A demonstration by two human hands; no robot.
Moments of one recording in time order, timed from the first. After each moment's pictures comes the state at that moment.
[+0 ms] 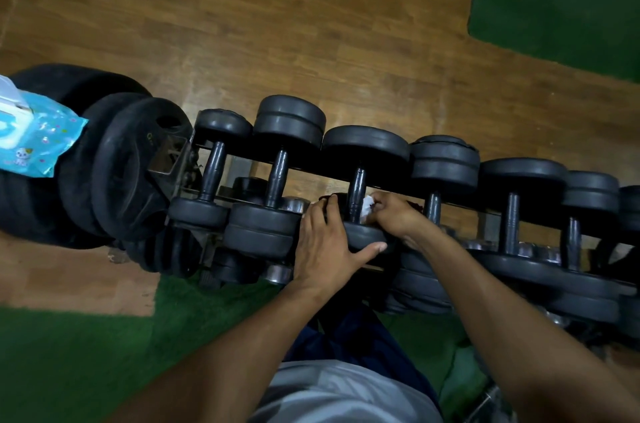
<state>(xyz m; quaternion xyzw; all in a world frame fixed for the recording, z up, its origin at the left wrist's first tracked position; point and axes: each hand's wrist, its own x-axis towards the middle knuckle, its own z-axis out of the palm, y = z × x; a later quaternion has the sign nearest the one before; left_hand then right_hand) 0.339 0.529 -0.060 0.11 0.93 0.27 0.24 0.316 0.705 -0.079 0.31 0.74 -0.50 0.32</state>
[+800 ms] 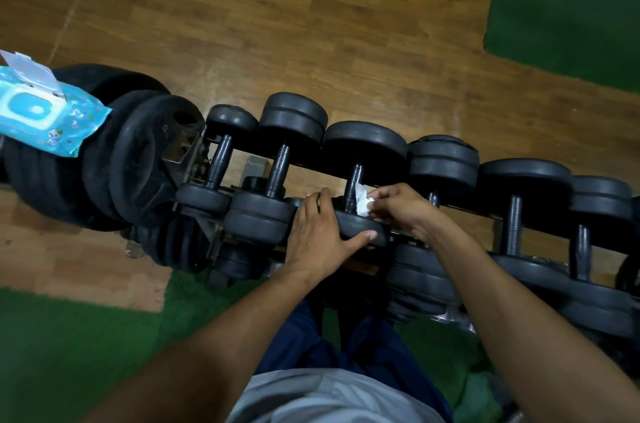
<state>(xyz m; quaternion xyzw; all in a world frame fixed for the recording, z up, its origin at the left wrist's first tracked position) 0.344 0.532 -0.054 0.11 0.94 0.23 0.23 0.321 0.728 -0.070 0.34 0.64 -0.62 0.30</state>
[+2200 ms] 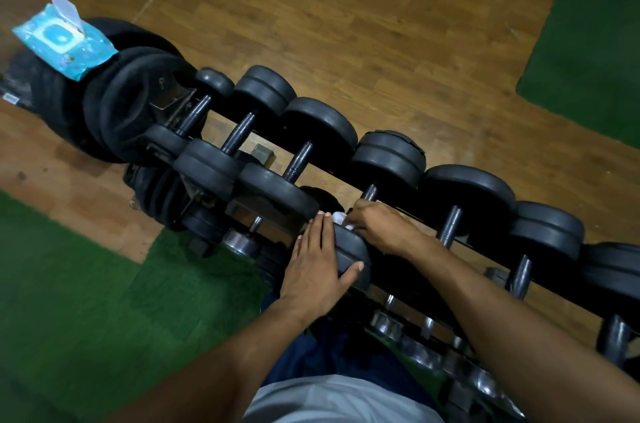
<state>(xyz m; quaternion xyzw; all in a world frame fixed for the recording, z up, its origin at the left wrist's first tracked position) 0.494 0.683 -0.067 0.05 0.96 0.19 0.21 0.388 0.858 -0.075 -0.26 0.90 -0.19 0.30</state>
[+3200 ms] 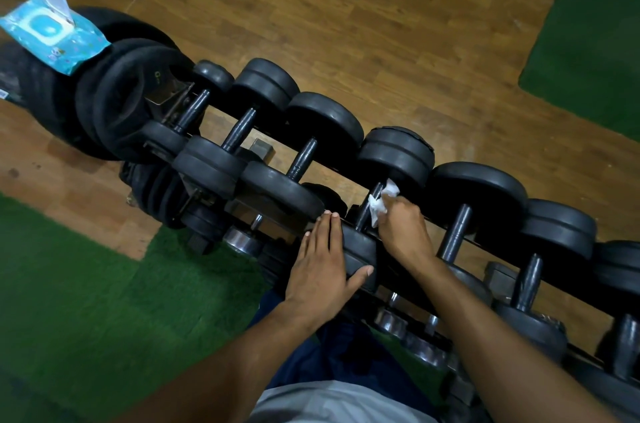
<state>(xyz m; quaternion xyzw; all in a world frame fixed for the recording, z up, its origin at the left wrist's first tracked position) 0.491 0.679 -0.067 0.08 0.96 0.17 0.21 0.410 0.853 -0.087 0.04 0.96 -0.22 0.15</state>
